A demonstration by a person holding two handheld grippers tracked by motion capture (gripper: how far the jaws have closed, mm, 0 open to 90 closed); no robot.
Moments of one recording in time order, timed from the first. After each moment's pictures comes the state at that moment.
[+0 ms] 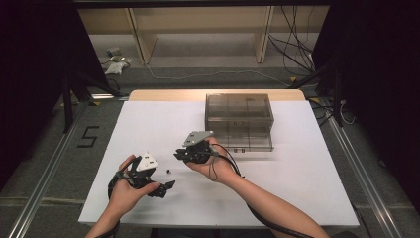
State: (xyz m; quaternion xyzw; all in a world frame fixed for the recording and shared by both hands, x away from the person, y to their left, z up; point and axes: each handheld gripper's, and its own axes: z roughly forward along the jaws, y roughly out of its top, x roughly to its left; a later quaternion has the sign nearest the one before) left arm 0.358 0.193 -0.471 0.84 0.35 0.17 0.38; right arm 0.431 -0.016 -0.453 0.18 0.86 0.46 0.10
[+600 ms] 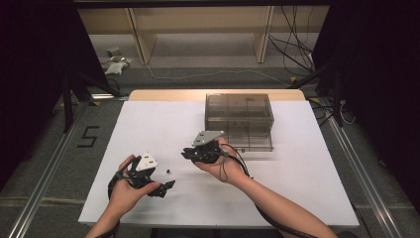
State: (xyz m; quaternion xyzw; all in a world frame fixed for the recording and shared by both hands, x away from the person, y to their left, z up) left arm 0.358 0.193 -0.471 0.84 0.36 0.17 0.38; right arm 0.426 -0.042 -0.448 0.19 0.85 0.47 0.11
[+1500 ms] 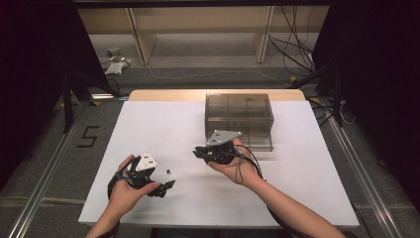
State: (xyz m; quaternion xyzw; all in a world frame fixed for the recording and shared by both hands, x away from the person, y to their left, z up) left arm 0.357 0.193 -0.471 0.84 0.36 0.17 0.38; right arm 0.418 -0.079 -0.440 0.20 0.84 0.49 0.12
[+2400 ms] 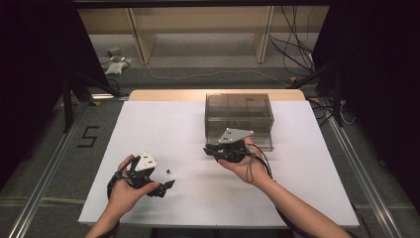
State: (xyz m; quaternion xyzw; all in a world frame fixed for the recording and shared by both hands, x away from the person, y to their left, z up) left arm 0.357 0.194 -0.470 0.84 0.36 0.17 0.38; right arm 0.420 -0.107 -0.437 0.23 0.83 0.49 0.13
